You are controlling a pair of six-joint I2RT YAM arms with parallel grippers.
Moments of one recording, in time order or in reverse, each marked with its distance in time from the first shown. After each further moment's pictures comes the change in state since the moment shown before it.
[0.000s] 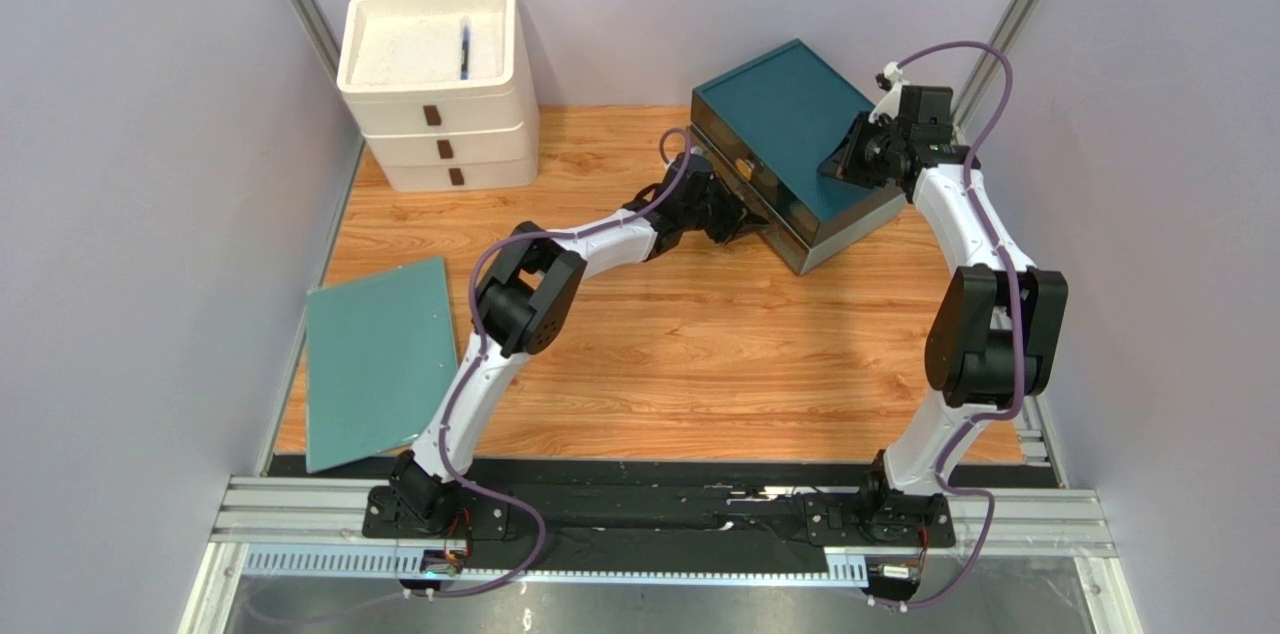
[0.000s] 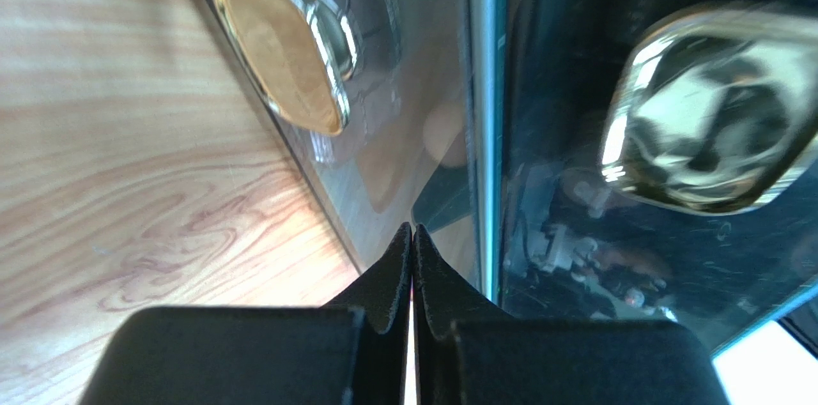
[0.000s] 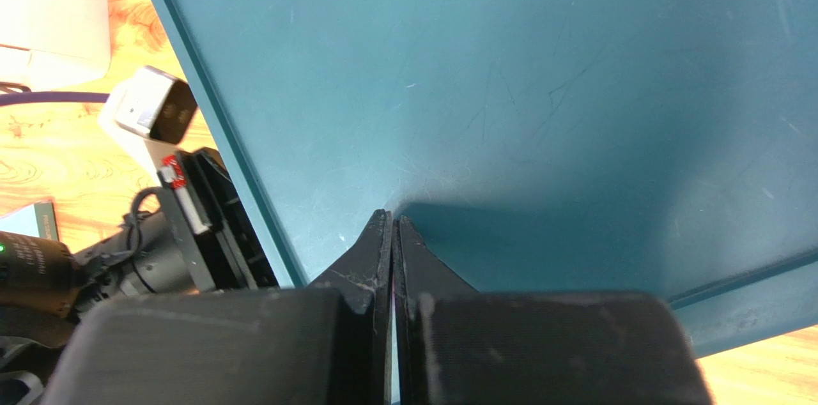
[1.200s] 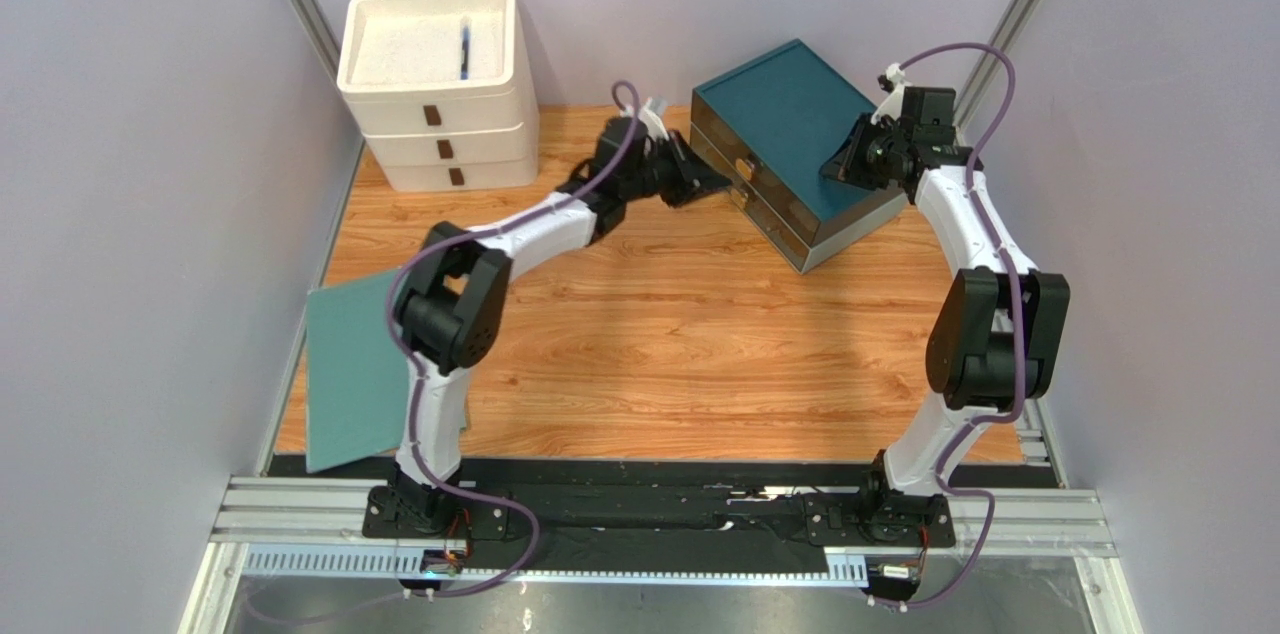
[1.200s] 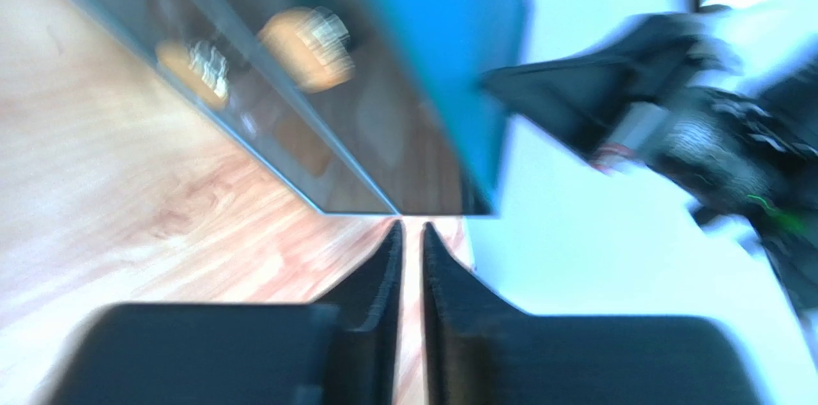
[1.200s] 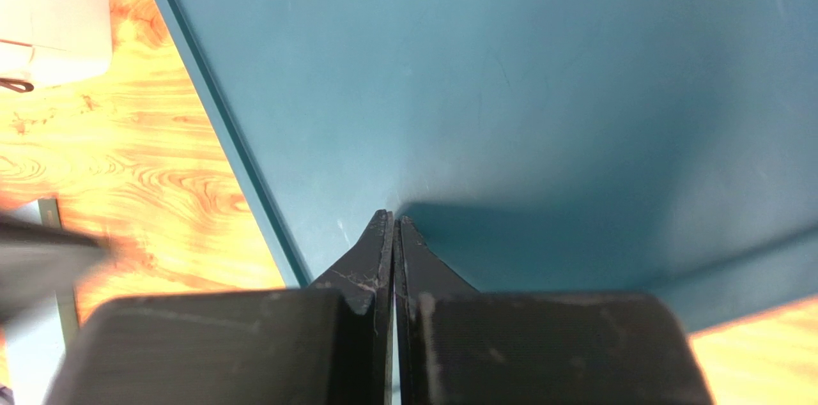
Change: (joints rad) left arm 0.109 -0.345 -0.300 0.138 0.134 0.244; right arm -0.005 -0.012 -0.004 -0.006 -0.011 0.001
